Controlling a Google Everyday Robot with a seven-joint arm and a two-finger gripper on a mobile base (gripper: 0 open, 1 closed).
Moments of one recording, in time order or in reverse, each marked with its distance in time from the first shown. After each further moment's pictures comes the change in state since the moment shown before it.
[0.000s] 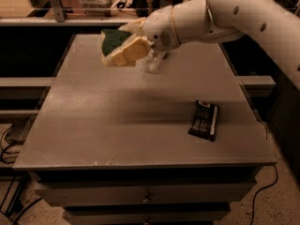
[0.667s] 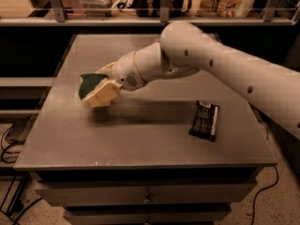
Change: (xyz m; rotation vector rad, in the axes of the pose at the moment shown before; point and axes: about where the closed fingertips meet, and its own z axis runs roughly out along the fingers) arm 0.073 0.050 0.102 -0.105 0.096 0.074
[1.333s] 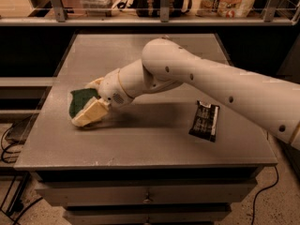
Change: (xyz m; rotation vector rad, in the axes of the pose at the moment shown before) arm 0.027 0.025 0.048 -0.048 0.058 -0.058
